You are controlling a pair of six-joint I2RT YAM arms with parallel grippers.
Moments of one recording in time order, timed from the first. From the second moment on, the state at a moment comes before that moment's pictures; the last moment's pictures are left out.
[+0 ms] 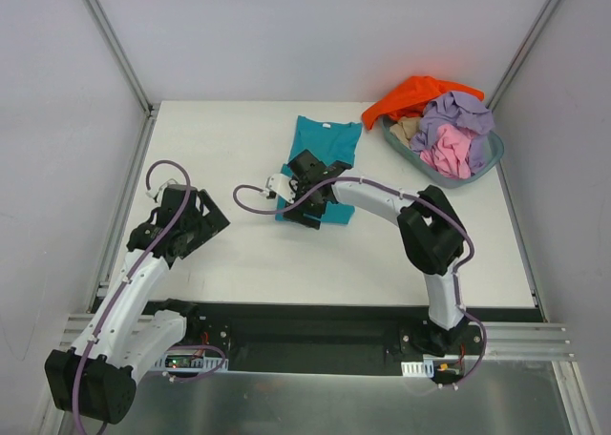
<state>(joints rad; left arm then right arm) -0.20 0.84 0.73 -0.80 -0.12 -0.80 0.82 2.01 1.57 -0.68 -0.10 -0.61</state>
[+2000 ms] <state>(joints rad) -0.18 0.86 0.72 -0.81 -0.14 -0.80 0.76 1.82 1.58 -0.99 -0.78 0.08</state>
